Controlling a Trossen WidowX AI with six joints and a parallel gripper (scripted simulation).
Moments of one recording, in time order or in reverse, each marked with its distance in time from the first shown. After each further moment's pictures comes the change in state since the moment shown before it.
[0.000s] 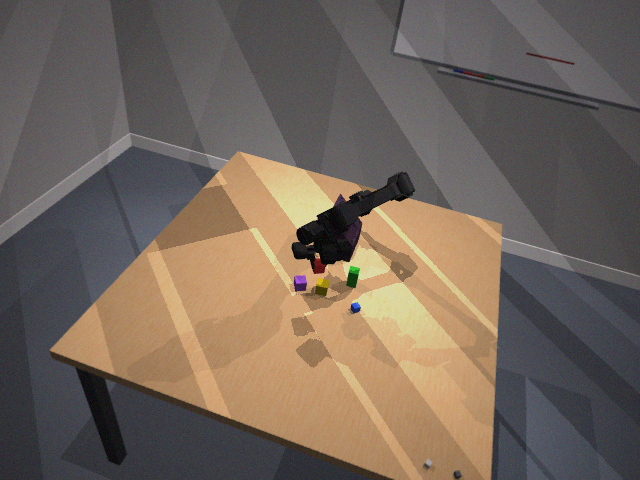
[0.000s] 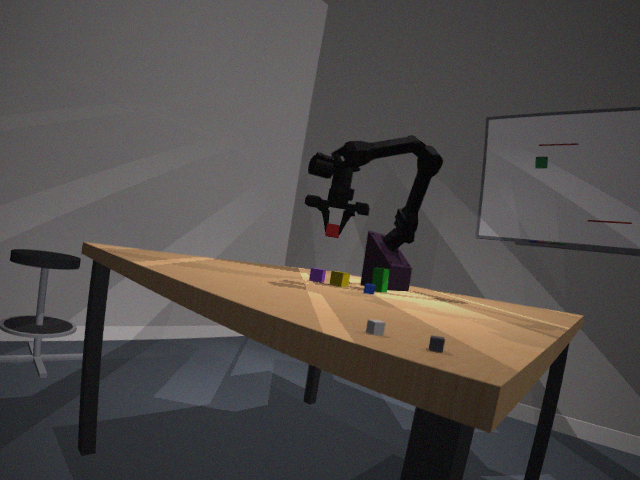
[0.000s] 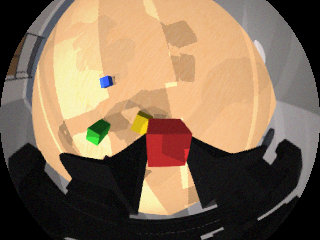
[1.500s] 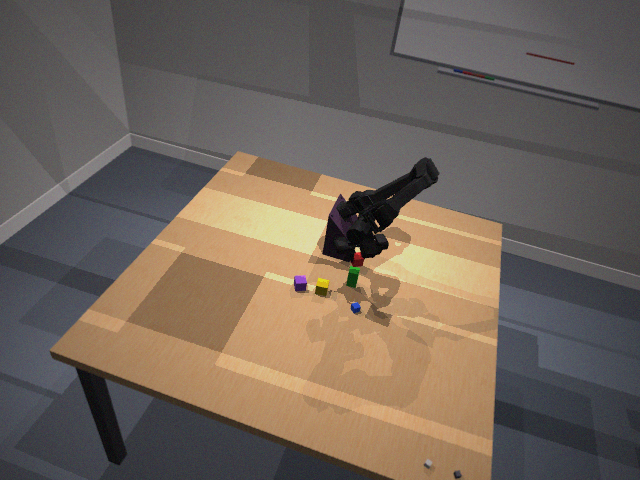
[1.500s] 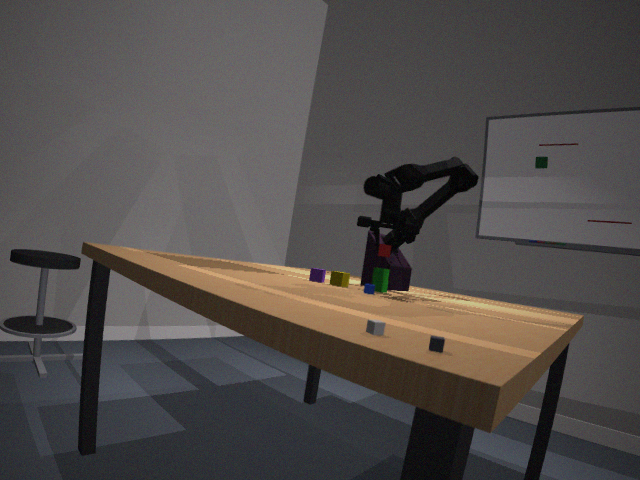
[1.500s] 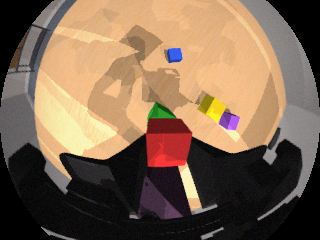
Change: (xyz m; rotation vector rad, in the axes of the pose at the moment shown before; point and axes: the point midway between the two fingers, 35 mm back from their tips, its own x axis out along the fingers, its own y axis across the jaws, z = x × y) arm 0.029 0.158 -0.049 -0.009 0.016 0.025
